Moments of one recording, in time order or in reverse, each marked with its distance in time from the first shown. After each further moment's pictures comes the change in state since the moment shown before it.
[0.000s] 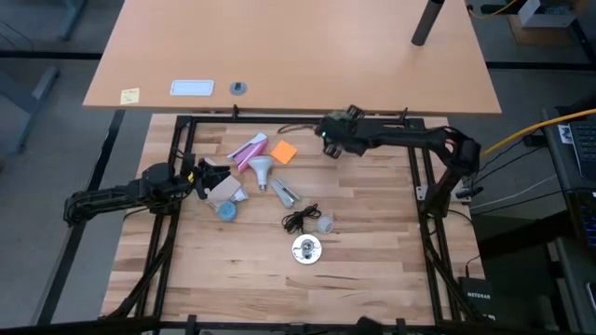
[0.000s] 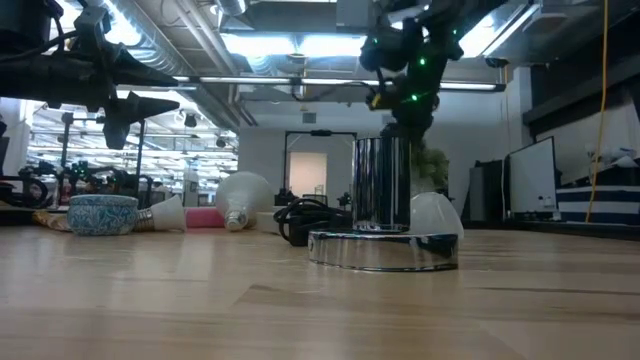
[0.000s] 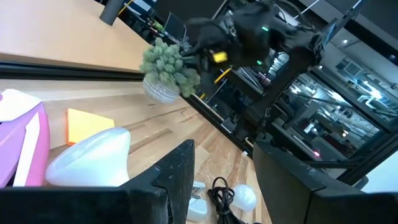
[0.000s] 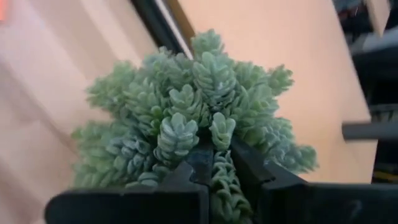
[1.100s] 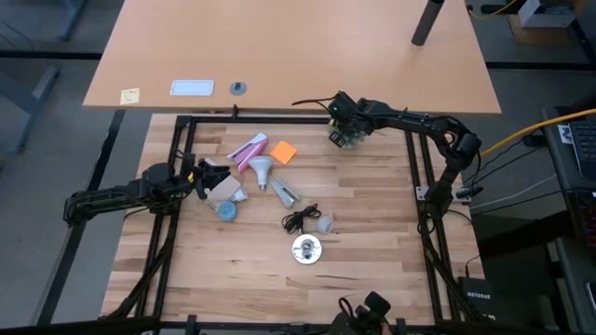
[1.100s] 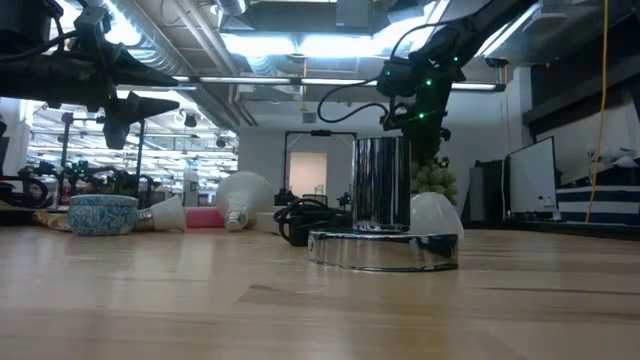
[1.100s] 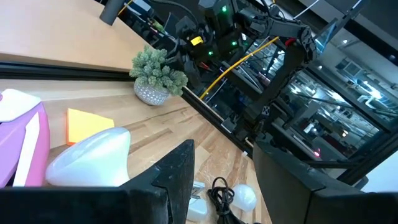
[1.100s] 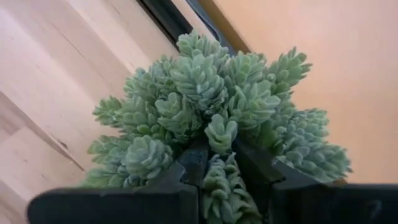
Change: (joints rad) left arm 0.000 0.000 0.000 0.000 0.000 0.000; right arm -0.209 0.042 0.003 0.014 -0.361 0.027
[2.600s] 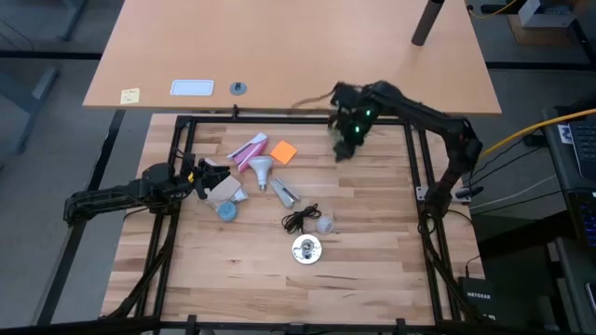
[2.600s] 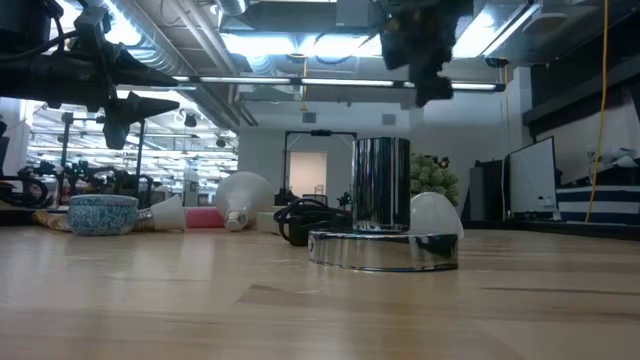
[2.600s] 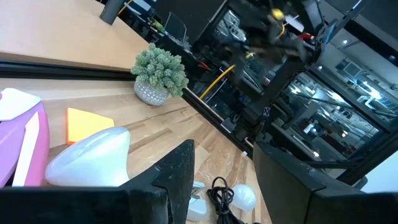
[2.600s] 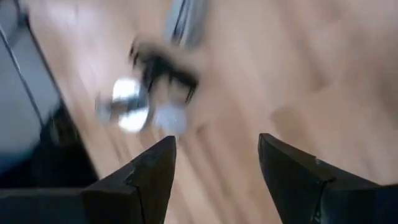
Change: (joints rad) left arm 0.000 0.000 0.000 0.000 0.000 -0.003; right arm 0.145 -0.036 0.425 -0.773 -0.824 0.071
